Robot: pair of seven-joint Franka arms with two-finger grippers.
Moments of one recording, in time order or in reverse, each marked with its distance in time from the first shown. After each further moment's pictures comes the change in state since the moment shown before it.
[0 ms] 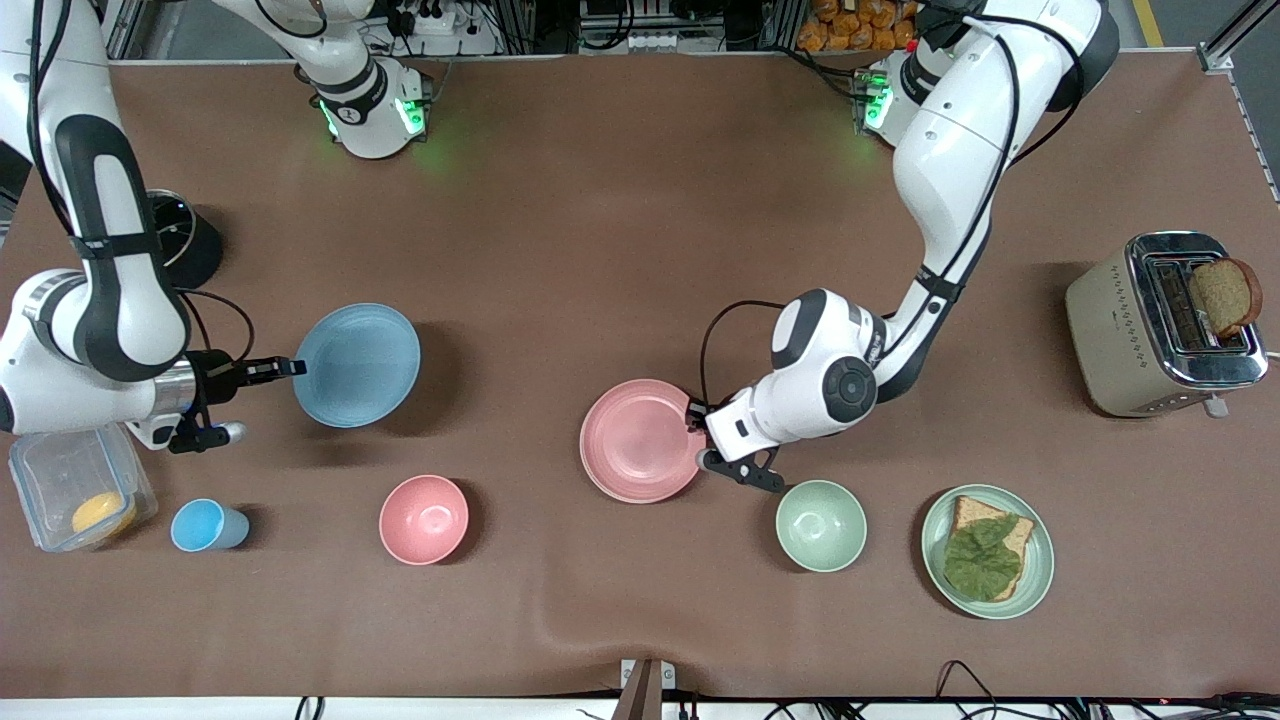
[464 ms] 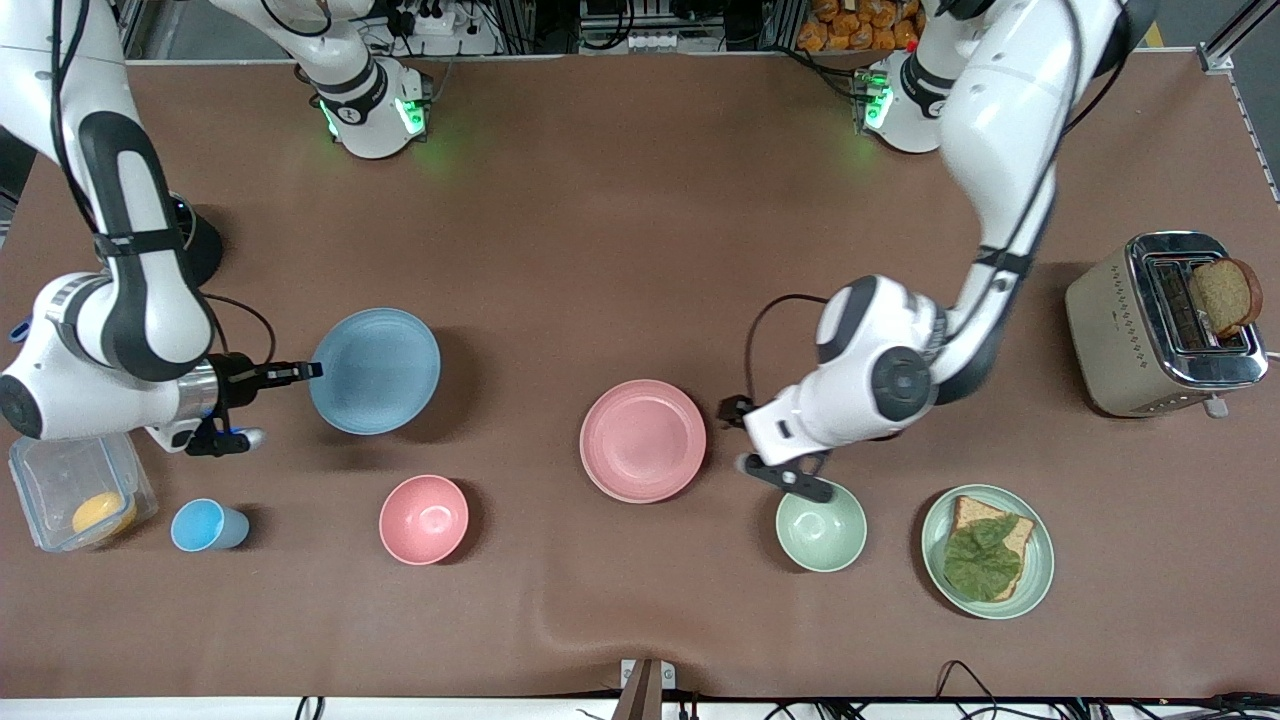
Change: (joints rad) left arm 0.092 -0.166 0.048 0.032 0.137 -0.255 -0.001; right arm 0.076 0.000 0.004 0.028 0.002 -0.005 0.174
